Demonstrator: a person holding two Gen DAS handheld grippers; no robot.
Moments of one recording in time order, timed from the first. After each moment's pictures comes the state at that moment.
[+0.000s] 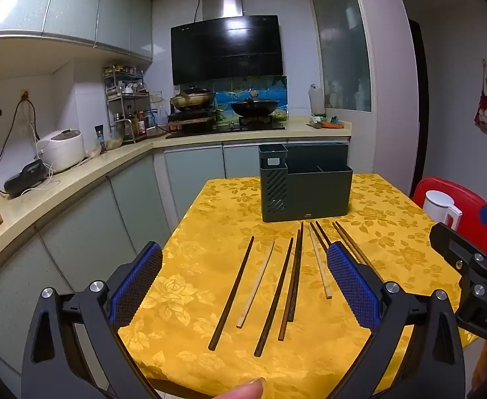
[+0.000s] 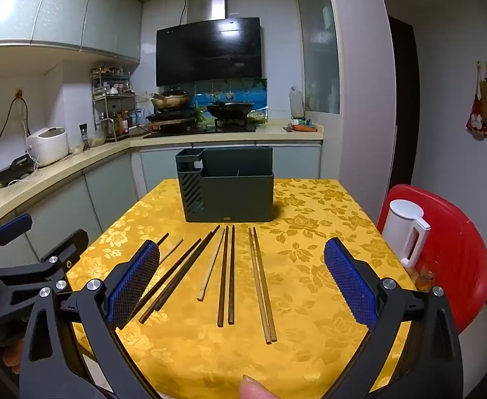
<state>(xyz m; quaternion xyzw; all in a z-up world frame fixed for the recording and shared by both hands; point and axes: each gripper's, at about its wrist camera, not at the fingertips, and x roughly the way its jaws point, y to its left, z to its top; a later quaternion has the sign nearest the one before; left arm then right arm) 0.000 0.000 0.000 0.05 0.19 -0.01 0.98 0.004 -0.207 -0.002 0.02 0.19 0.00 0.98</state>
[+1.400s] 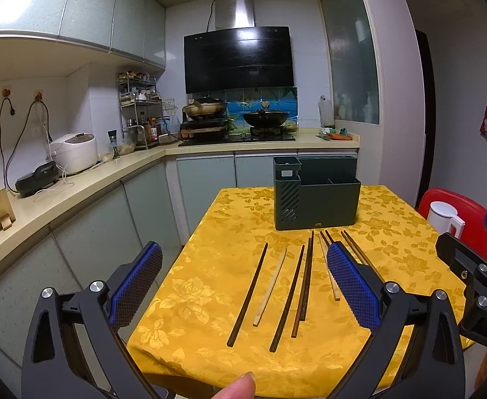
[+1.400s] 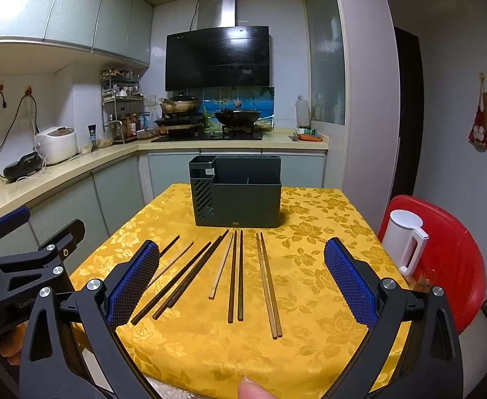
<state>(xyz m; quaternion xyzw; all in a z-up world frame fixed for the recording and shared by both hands) -0.017 0.015 0.012 0.04 0.17 0.01 0.98 -0.020 -0.191 0.019 0.01 0.18 0.01 0.98</state>
